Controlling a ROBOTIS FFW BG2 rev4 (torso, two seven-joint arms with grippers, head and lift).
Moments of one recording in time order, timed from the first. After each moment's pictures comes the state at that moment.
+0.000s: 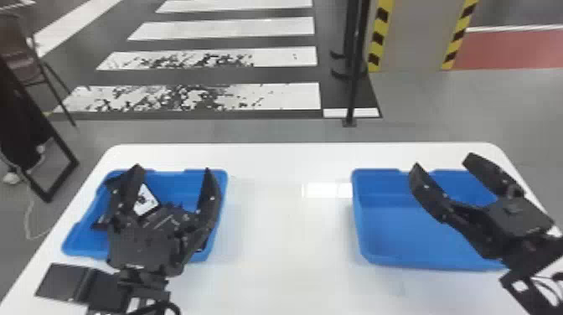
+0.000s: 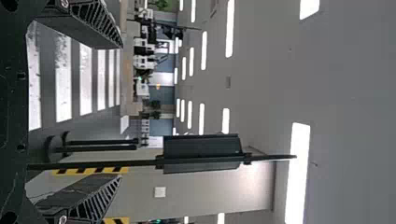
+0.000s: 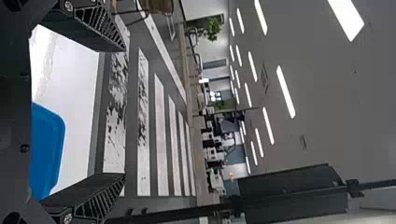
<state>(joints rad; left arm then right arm) 0.56 0.07 0.00 -2.05 0.06 -0.40 -0.02 0.43 -0.23 -0.06 -2.18 -0.37 0.16 0.27</state>
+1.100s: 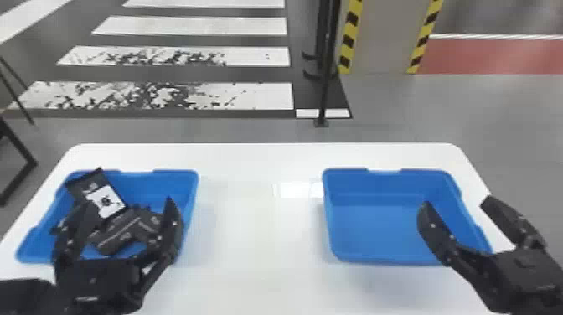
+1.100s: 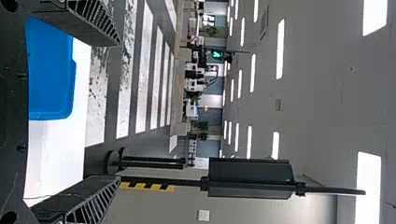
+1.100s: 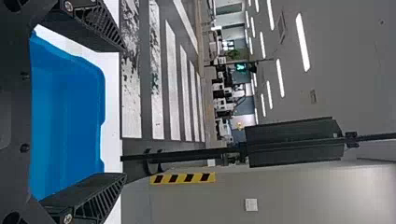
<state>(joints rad) 0.71 0.06 -0.01 -2.24 0.06 -0.15 0.08 0.70 -0.16 -0.14 -2.35 -0.30 0.16 0.17</state>
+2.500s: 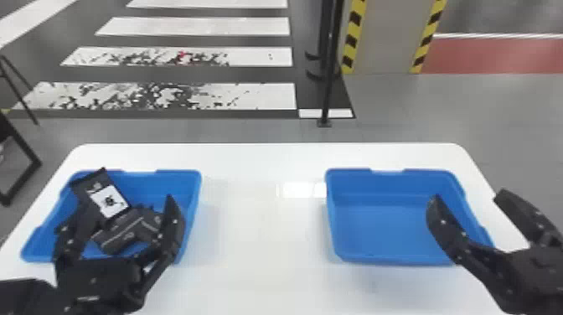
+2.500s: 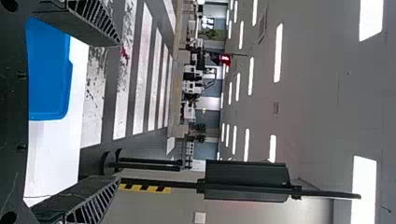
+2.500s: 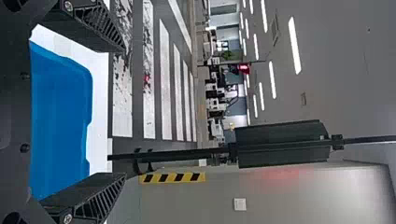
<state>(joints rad) 0.72 0.06 -0.01 -2.26 0.07 -0.15 0.10 0.73 -0.16 -0.14 -2.40 -0.29 0.13 0.16</state>
